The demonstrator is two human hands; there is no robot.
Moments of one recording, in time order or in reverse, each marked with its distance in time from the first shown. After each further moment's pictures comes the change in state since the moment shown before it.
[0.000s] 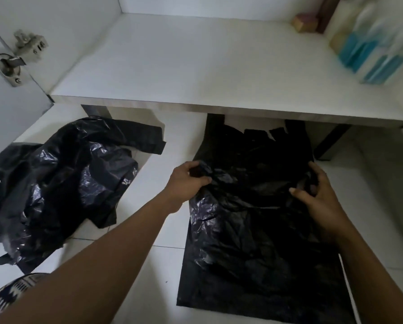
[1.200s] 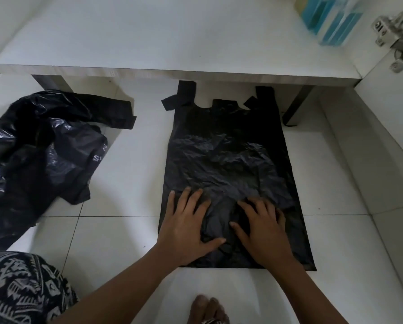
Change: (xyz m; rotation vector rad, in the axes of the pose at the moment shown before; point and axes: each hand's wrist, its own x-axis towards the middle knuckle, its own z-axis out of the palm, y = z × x) left_hand -0.110 -0.119 0.065 1.203 -0.049 0.693; right_hand -0.124 0.080 0.042 -1.036 -0.021 -0.258
